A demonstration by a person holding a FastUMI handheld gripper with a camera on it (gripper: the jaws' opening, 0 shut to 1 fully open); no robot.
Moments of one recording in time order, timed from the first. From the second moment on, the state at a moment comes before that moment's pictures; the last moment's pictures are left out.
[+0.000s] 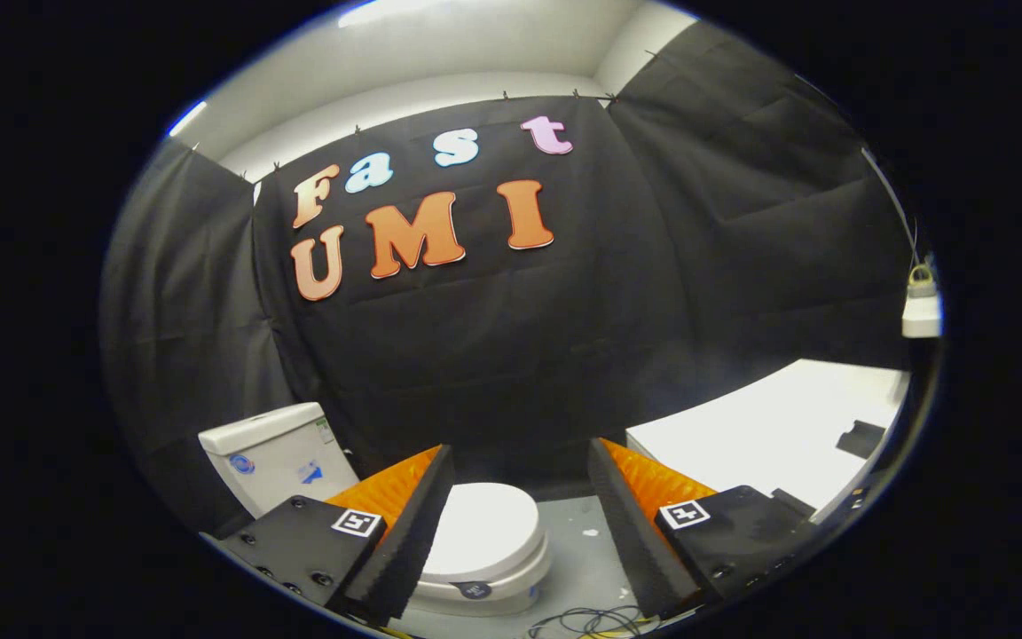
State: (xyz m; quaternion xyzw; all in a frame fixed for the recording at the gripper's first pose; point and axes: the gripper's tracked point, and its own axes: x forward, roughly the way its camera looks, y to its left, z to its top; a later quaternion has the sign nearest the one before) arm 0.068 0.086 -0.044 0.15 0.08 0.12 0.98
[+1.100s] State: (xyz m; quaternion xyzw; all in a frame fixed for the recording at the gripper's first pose) arm 0.053 0.178 -0.315 0.41 0.32 0.19 0.83
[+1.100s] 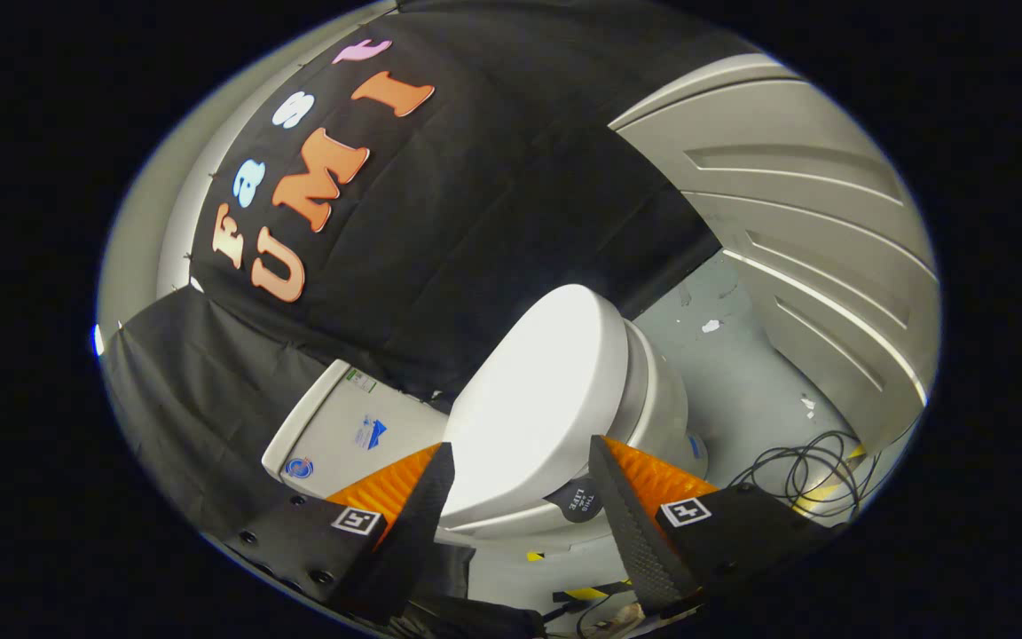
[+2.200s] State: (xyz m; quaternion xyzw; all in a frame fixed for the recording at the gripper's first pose) arm 0.041 0.209 -0.382 0.46 0.41 0.16 0.77
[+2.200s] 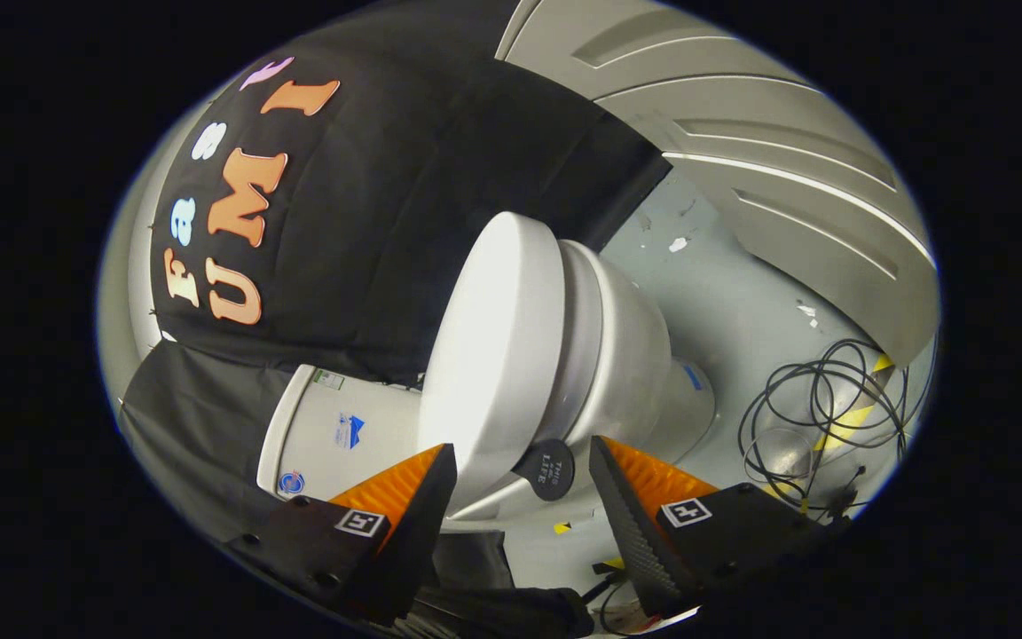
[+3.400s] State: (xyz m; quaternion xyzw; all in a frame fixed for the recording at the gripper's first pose) arm 0.041 0.235 -0.413 0.48 0.45 0.17 0.73
